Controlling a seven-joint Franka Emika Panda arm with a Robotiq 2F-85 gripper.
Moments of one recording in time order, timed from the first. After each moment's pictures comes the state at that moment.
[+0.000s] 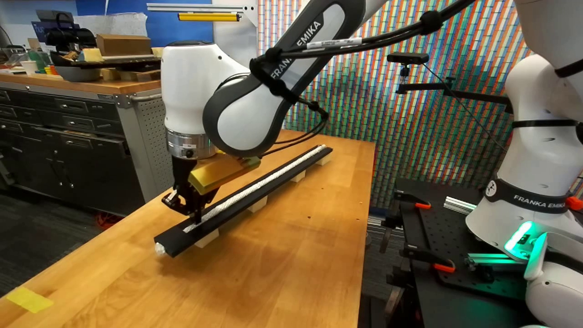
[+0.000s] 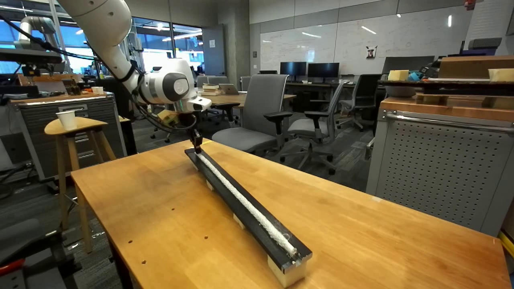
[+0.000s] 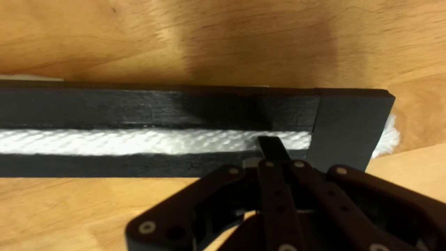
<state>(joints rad) 0.37 0.70 -0.01 -1.70 -0.11 2.55 0.70</state>
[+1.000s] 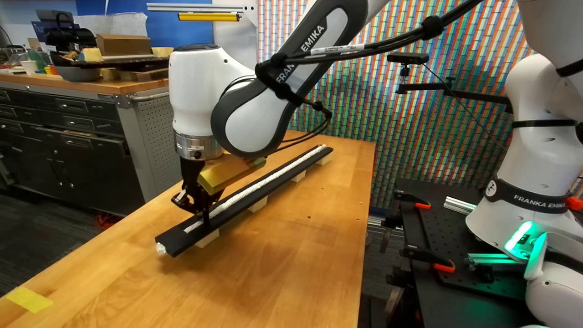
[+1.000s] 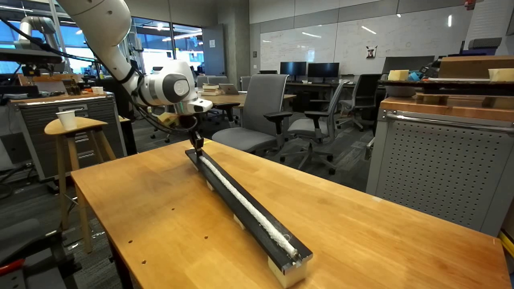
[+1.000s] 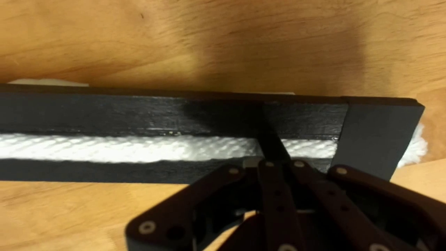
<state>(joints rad) 0.38 0.69 -0.04 -1.74 -0.11 2.56 0.70</state>
